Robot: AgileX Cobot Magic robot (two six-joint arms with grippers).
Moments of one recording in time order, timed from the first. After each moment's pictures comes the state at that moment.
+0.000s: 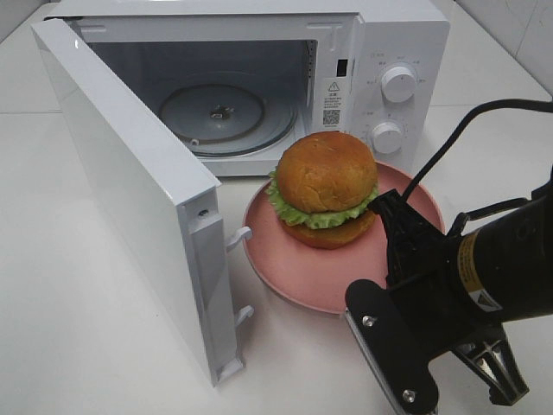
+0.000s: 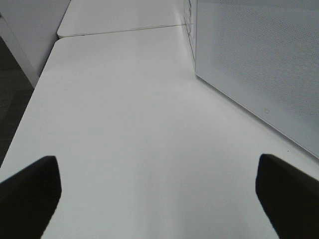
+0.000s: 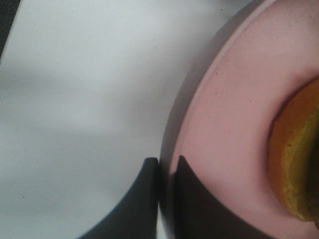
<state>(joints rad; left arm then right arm) 0.06 0.00 -0.50 -0.07 1.04 0.19 0.86 1.38 -0.55 -0.58 0.38 -0.79</state>
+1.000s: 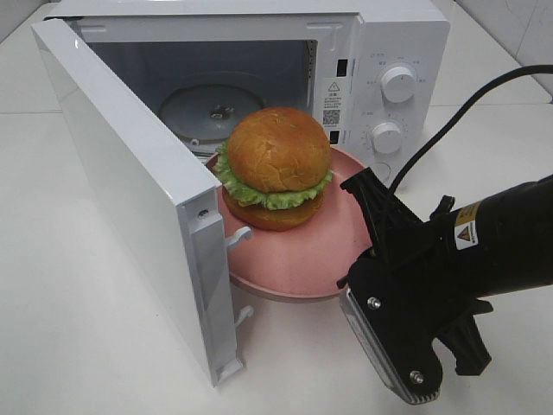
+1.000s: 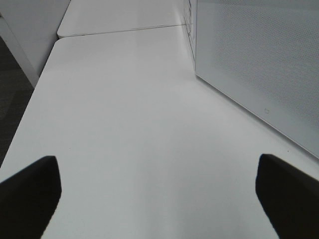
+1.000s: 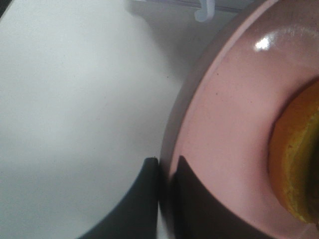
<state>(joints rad) 0.06 0.00 -0.50 -0.07 1.04 0.19 0.72 1.38 -0.55 0.16 0.15 -1.71</state>
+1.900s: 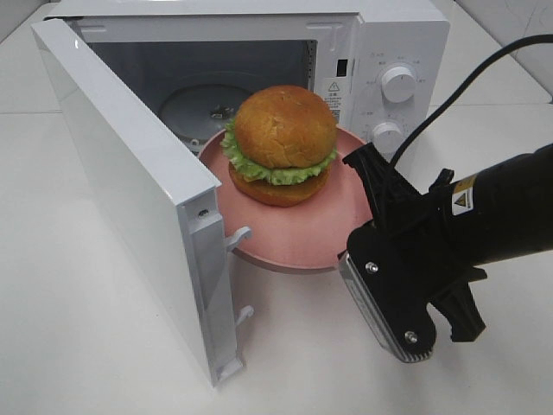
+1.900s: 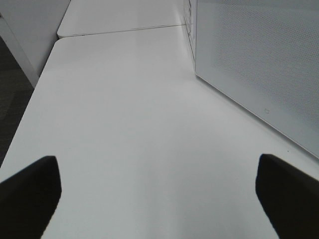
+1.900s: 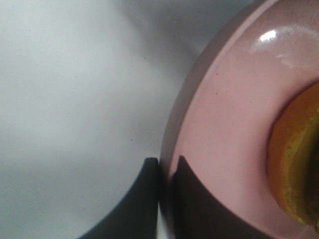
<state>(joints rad) 0.06 0.00 -0.50 -0.07 1.04 0.19 0.66 1.41 -0.61 0.18 0.16 -1.77</state>
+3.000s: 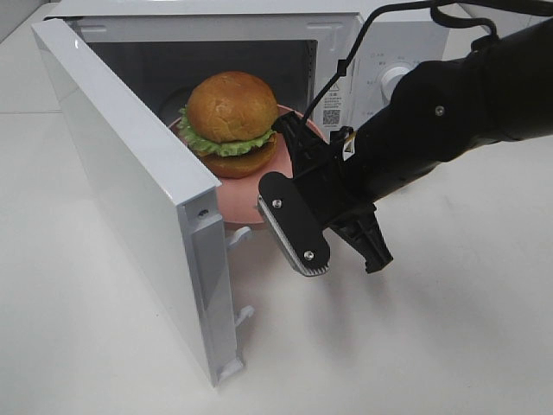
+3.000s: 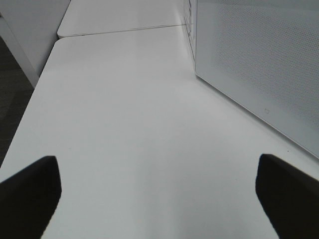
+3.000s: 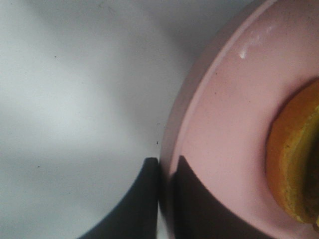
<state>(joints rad) 0.06 0.00 -0.50 -0.07 1.04 0.19 0.66 1.75 -0.95 0.11 0.20 -1.75</state>
